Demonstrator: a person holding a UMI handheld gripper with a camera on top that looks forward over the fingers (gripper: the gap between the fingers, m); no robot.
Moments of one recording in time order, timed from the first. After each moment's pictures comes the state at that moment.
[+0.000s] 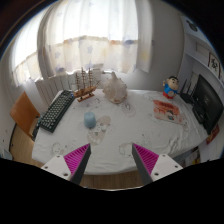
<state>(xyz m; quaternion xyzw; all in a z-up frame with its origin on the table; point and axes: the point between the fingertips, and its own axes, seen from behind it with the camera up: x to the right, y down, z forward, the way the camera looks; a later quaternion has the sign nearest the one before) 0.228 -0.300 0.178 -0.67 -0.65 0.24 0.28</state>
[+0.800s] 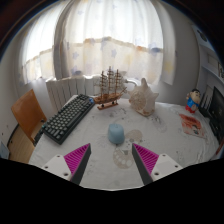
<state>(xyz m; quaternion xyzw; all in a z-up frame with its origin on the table) 0.124 -0.417 0.096 -0.60 -0.66 0.32 0.31</state>
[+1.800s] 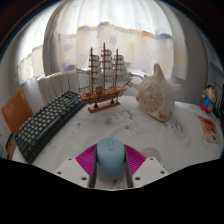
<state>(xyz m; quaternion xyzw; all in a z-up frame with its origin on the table) -0.029 -0.417 -0.004 -0.60 -0.66 0.34 0.30</state>
